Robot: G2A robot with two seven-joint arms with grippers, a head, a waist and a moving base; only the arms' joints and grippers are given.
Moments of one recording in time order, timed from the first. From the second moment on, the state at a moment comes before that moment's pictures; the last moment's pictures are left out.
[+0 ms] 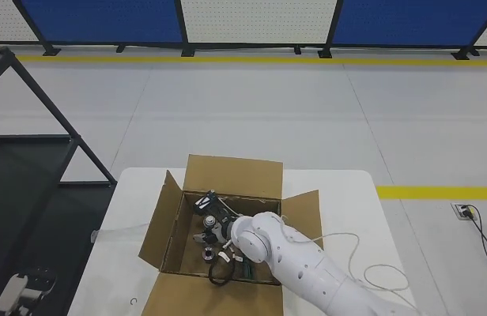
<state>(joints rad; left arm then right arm) 2.01 -1.23 -2.24 -2.18 -0.29 -0.45 -0.38 -0.30 -1.61 0.40 -0.79 -0.64 -0.11 0.52</state>
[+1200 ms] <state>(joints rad) 2.01 -1.23 -2.24 -2.18 -0.29 -0.45 -0.38 -0.79 -1.39 0.87 -1.68 -1.01 -0.12 0.66</state>
